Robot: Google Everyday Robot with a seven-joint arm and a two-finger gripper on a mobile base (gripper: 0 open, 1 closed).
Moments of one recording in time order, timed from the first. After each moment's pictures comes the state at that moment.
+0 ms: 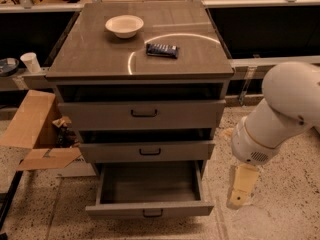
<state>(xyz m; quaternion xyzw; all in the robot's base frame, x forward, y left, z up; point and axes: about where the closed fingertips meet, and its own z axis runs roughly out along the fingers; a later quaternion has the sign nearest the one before) 0.402 -0.170 0.745 -0.64 0.76 0.11 0.10</state>
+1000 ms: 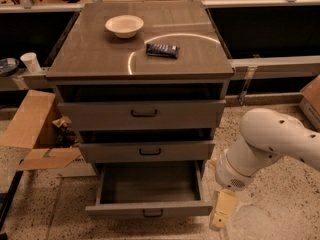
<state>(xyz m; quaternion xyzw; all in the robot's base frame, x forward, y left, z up) 0.383 -0.144 0.635 -0.62 0.76 0.19 0.08</state>
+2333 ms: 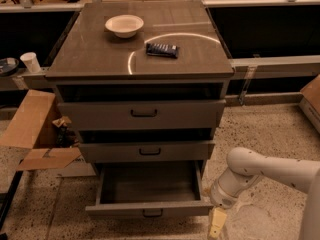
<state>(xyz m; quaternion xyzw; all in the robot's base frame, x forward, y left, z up) 0.396 -0.170 0.415 -0.61 0.74 0.29 0.02</state>
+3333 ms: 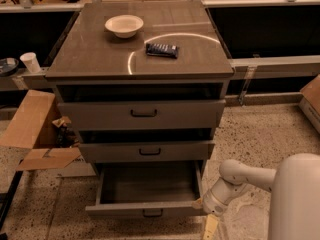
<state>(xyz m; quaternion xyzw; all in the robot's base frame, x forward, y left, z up) 0.392 -0.152 0.323 -0.59 0.72 0.38 0.01</state>
